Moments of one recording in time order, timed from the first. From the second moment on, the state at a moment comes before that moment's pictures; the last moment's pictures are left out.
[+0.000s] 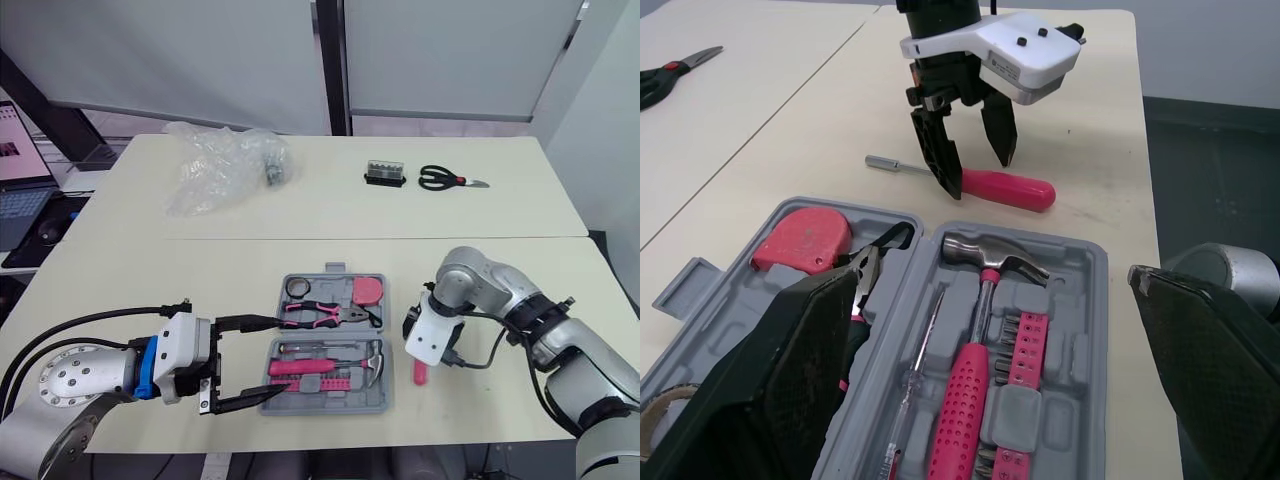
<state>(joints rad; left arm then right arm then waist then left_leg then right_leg) 0.17 0.83 0.11 -0.59 -0.50 0.26 -1.05 -0.86 -0.68 0.76 0.42 -0.40 -0.67 1.50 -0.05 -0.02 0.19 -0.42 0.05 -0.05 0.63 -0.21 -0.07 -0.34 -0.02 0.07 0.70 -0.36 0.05</state>
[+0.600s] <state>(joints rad) 0.16 0.83 0.10 -0.59 -0.49 0.26 -1.02 -0.87 -0.66 0.73 0.49 -0.45 -0.68 1.43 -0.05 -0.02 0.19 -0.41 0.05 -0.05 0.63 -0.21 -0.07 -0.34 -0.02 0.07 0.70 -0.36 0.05</state>
